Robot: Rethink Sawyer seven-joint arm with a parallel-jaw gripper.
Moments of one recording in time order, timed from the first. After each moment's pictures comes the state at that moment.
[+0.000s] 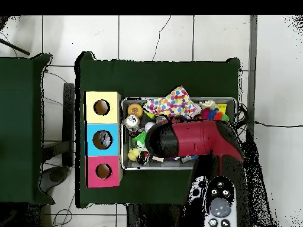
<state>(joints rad) -0.21 -0.76 -0.11 1.53 -0.52 0.56 1.93</state>
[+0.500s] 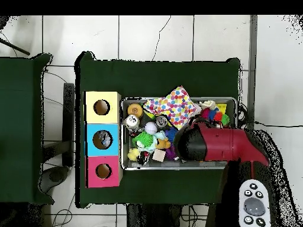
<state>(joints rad) -0.33 -0.71 -0.11 1.54 -0.52 0.42 1.93</state>
